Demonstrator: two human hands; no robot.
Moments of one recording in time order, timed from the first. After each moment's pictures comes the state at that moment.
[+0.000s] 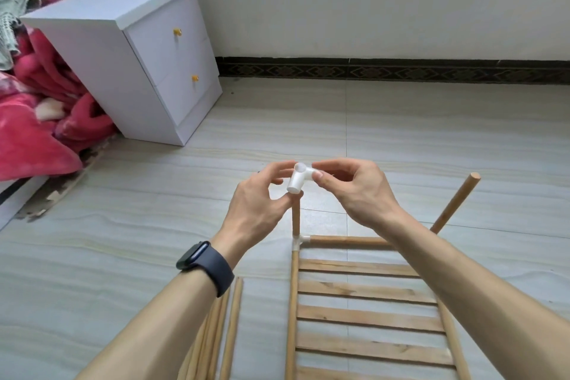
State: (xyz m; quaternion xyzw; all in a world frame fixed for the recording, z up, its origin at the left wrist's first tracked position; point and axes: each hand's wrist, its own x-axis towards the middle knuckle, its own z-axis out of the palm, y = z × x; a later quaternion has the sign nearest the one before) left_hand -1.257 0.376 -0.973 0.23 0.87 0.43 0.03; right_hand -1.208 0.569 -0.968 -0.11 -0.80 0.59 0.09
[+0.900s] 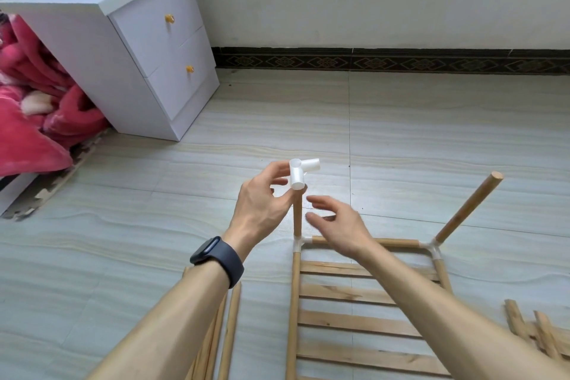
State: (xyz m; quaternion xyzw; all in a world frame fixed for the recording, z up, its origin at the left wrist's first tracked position) left_hand -1.290 0.390 -1.019 0.22 0.85 0.47 0.02; right_hand -1.225 0.557 -1.081 -0.17 -0.81 0.56 -0.04
